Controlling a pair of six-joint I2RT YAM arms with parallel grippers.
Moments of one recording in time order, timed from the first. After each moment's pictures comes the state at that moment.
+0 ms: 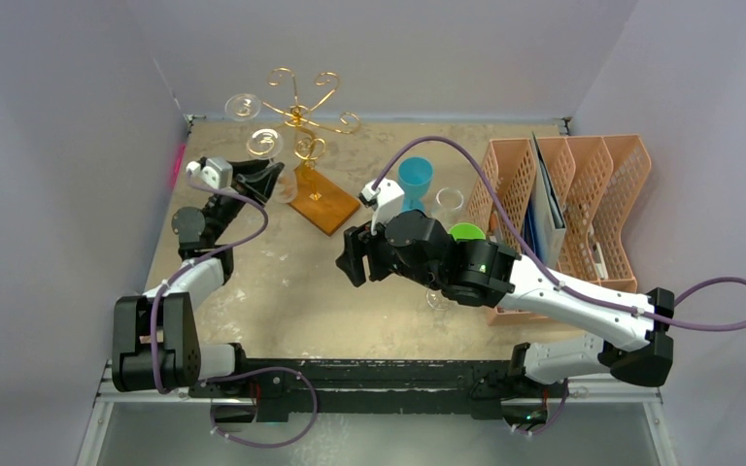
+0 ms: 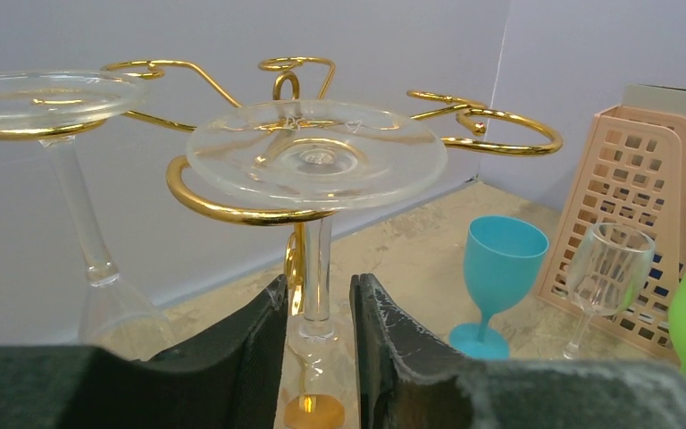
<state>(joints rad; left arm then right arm) 0.09 1.31 0.52 1.27 0.70 -0.34 1.21 1.27 1.33 -0.53 0.29 0.47</state>
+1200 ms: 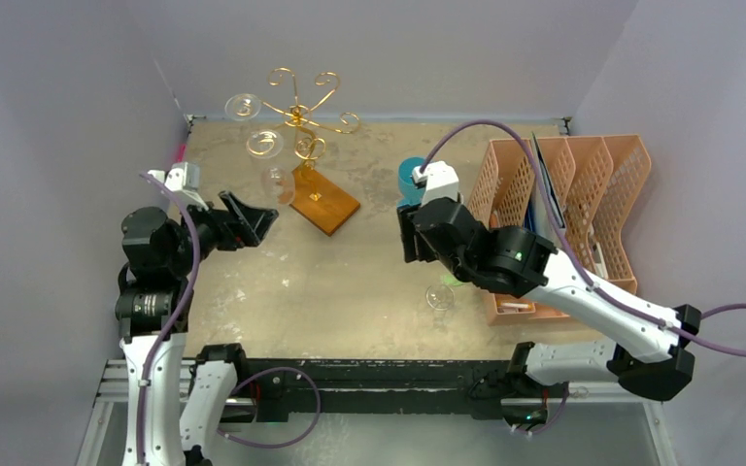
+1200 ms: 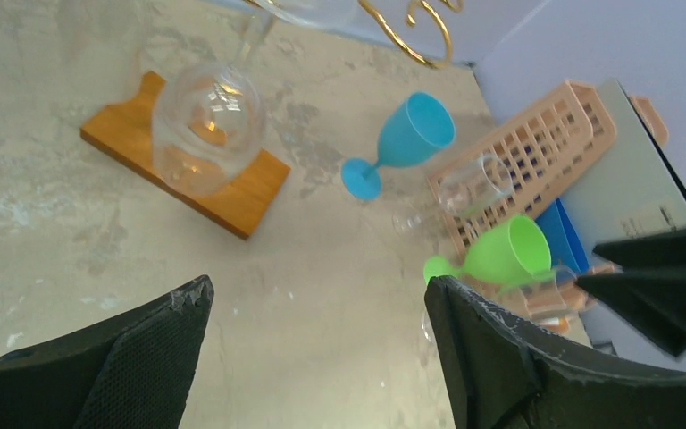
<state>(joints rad) 0.09 0.66 0.96 -0.52 0.50 -0.46 1.10 1.20 1.38 -0.85 0.56 0.48</state>
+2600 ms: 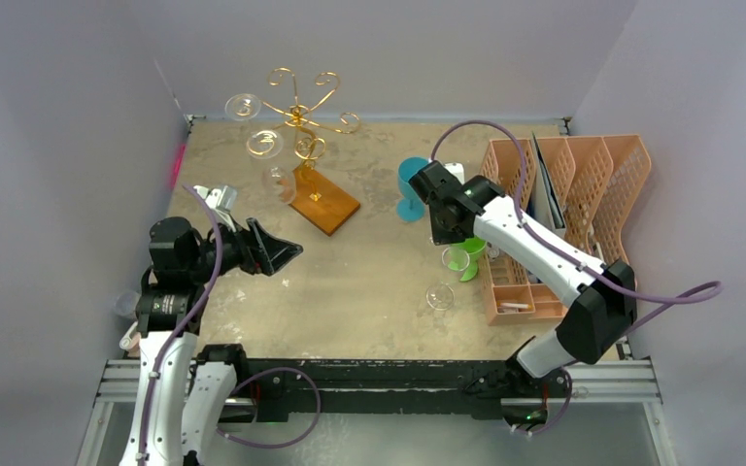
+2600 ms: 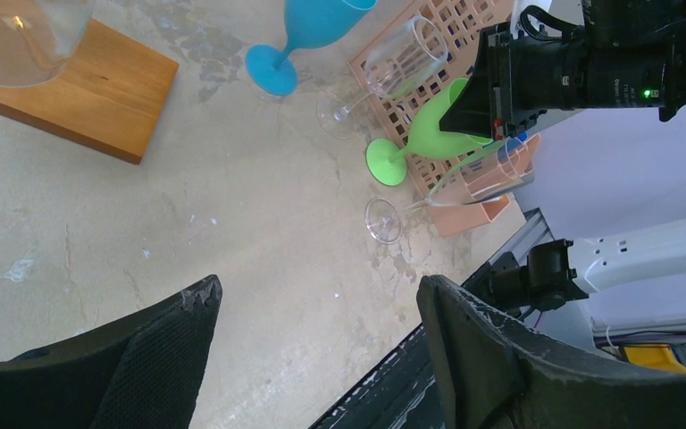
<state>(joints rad) 0.04 0.62 0.77 -0.52 0.80 -0.41 0.67 1.52 1.38 -1.10 0.39 0.54</state>
